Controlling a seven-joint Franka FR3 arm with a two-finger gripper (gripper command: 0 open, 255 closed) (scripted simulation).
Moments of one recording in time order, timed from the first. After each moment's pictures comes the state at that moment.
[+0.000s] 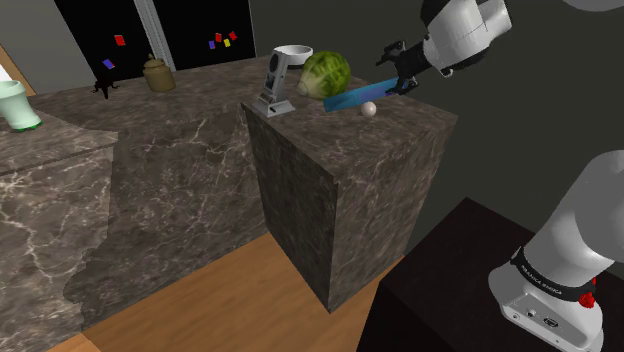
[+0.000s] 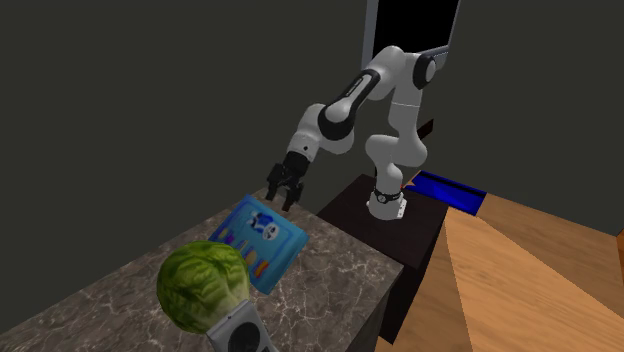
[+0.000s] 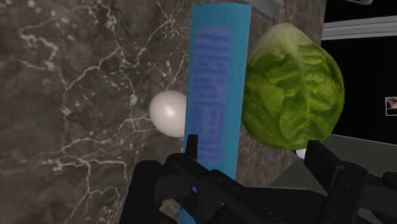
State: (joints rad) arm 0.14 -0.22 -0.28 -2.37 1.19 2.93 0.29
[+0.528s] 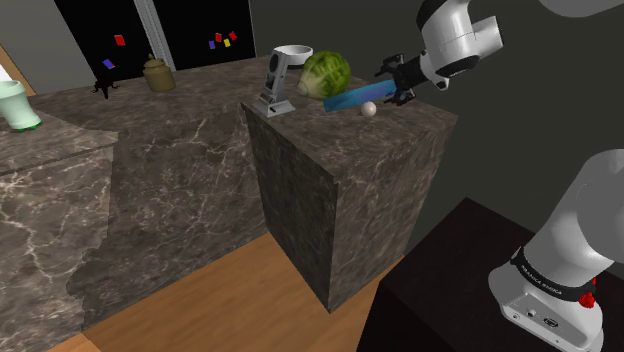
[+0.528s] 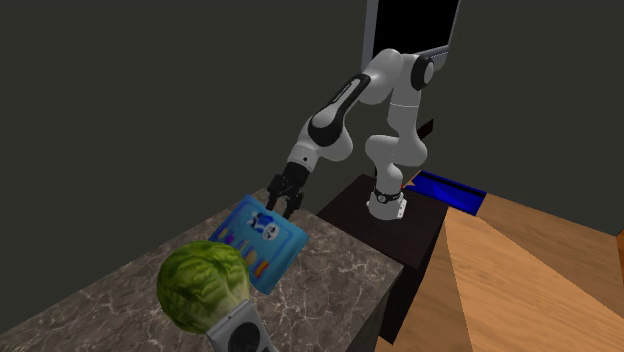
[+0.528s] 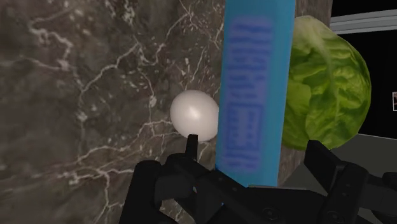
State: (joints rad) arm 0.19 -0.15 -0.33 -2.36 1.47 2.95 0.03
